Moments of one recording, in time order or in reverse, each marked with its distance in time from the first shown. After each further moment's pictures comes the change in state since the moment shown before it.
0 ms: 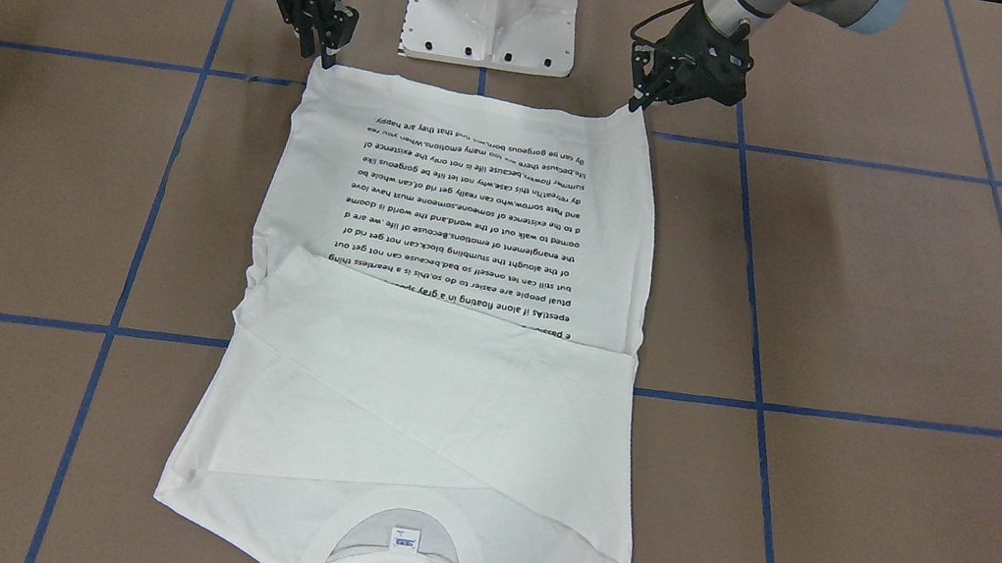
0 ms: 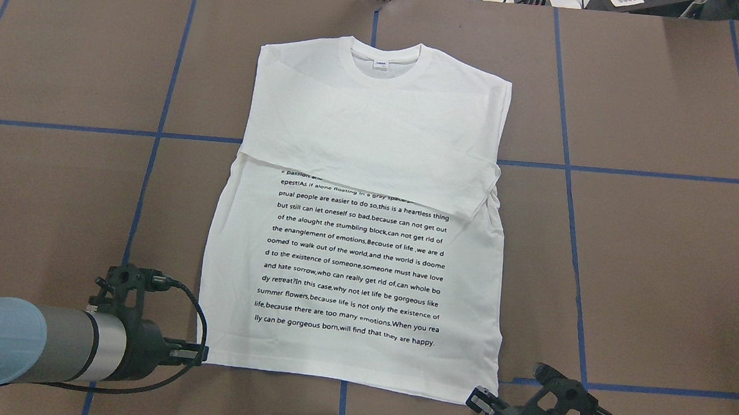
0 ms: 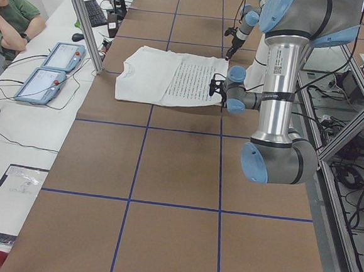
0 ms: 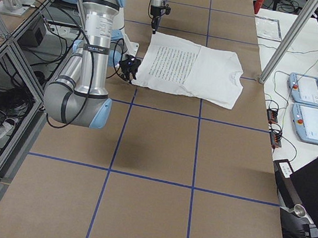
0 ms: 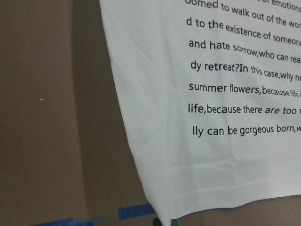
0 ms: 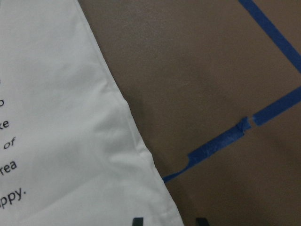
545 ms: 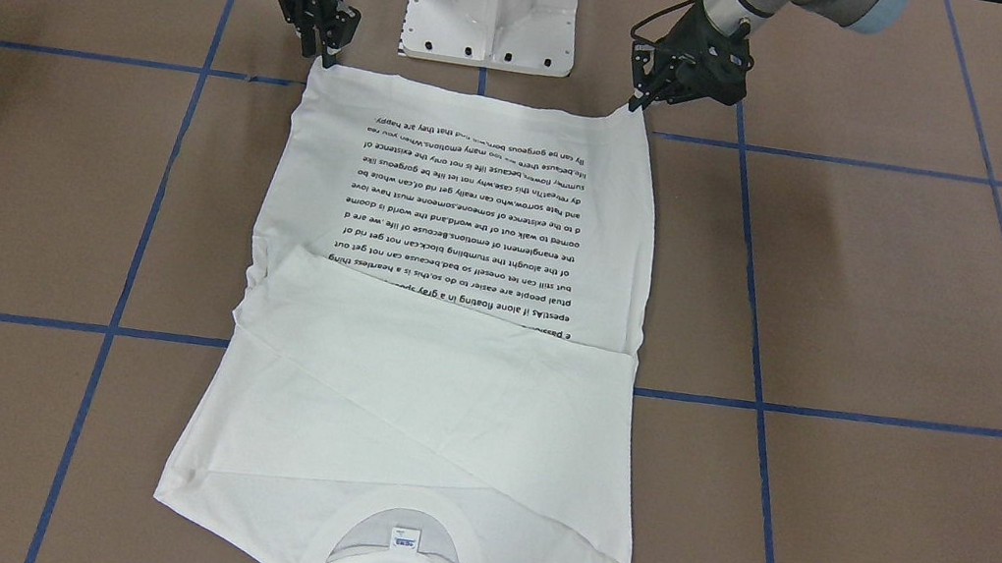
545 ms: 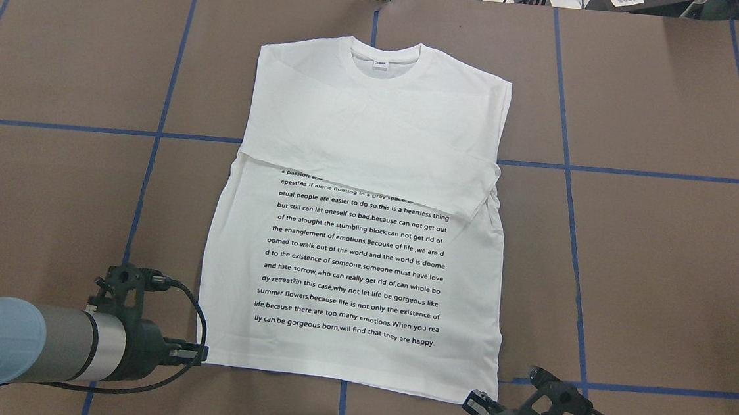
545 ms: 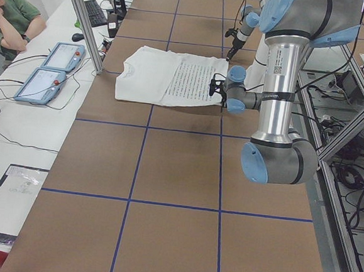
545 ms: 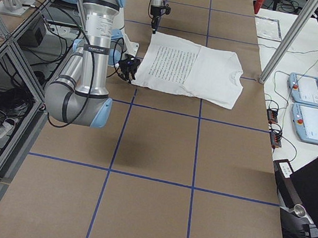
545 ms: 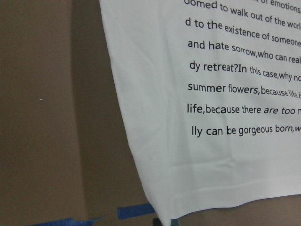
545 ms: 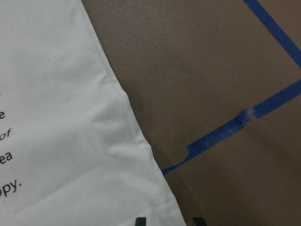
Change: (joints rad) left arm 0.000 0.001 -0.001 -0.001 0.000 0.000; right arm -0.008 0.017 -0.008 -0.020 0.001 0.000
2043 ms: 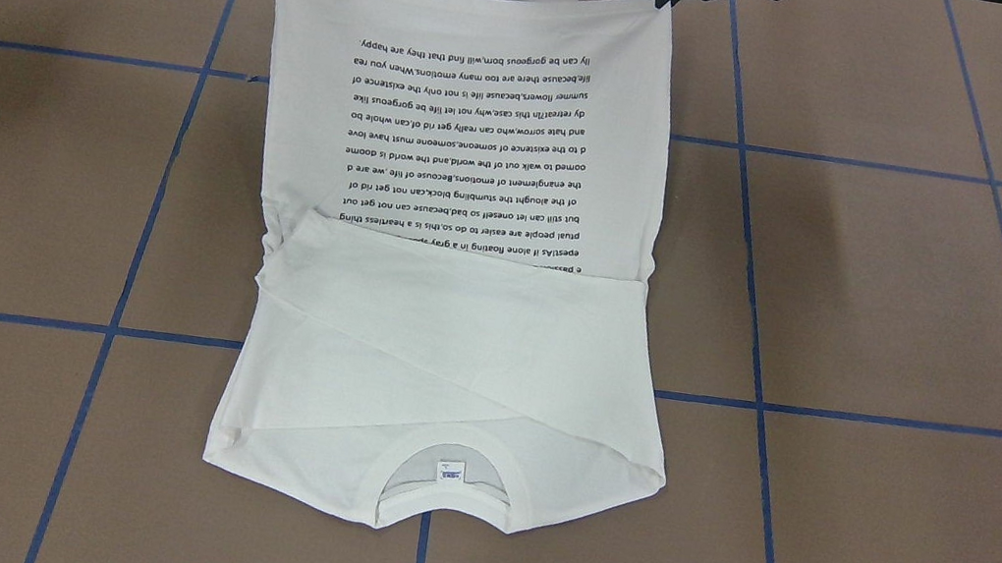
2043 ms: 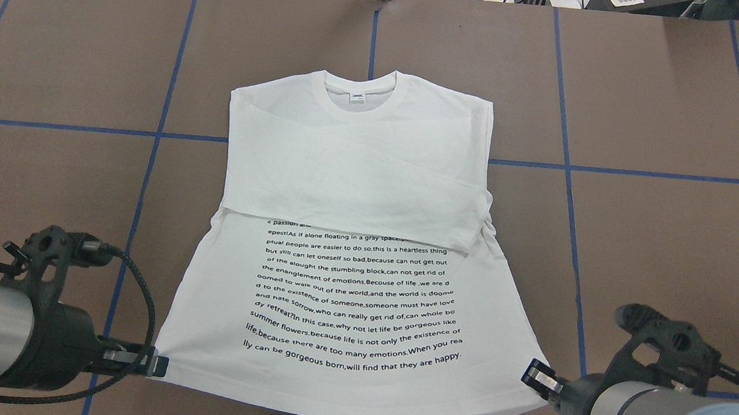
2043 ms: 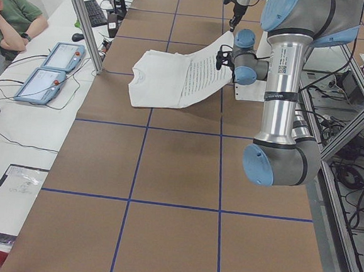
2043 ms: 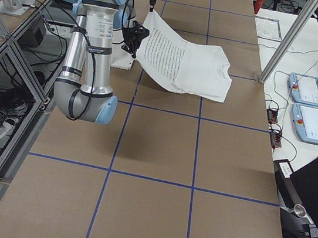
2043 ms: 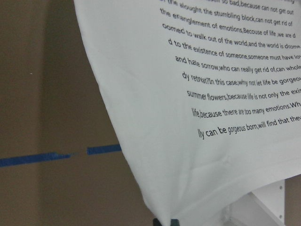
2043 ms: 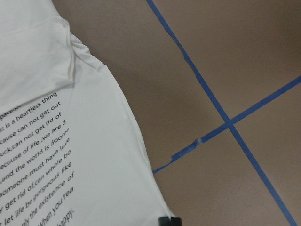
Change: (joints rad) left arm -0.143 -0.038 -0.421 0.464 -0.238 0.032; right arm 0.214 0.226 0.504 -0.718 0.293 -0.163
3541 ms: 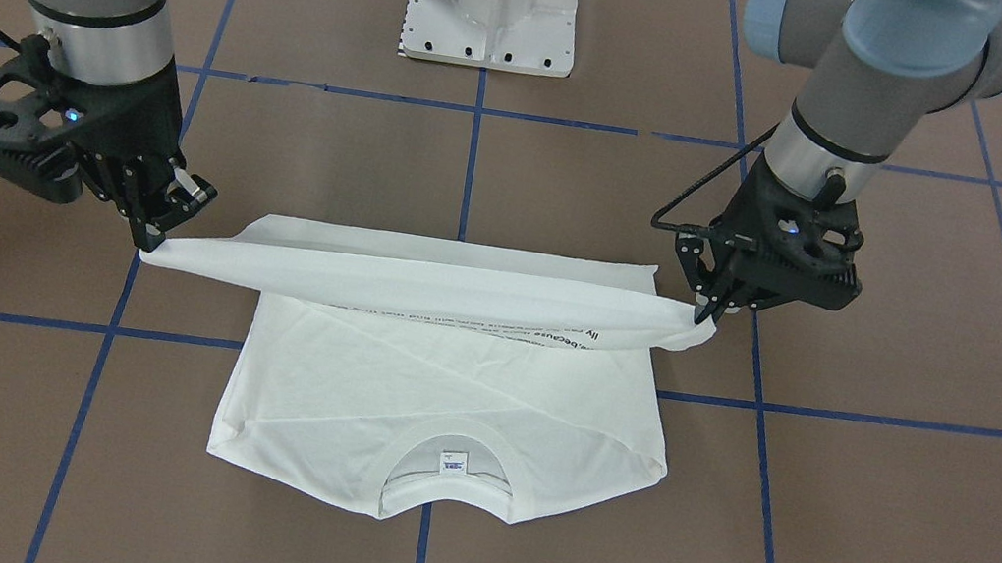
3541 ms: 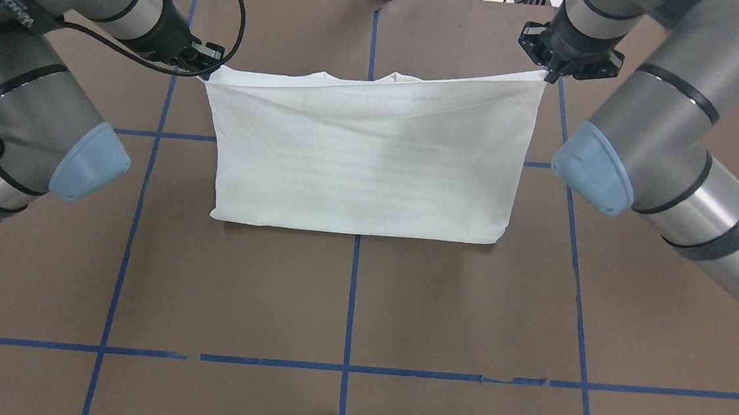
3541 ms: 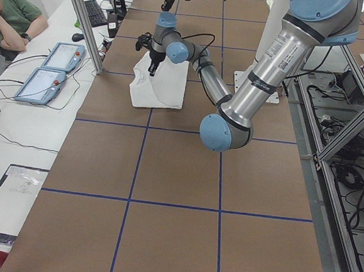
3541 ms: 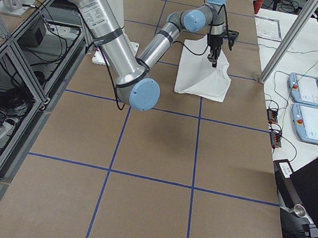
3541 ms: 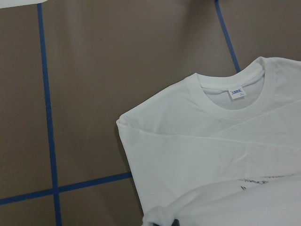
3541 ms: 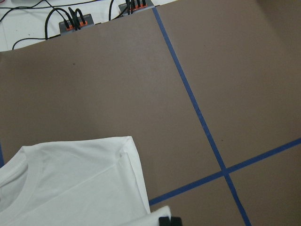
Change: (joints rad) left arm -0.543 -0.560 0.740 0.104 -0.031 0.593; right arm 0.804 0.437 -0.864 0.322 0.347 -0.817
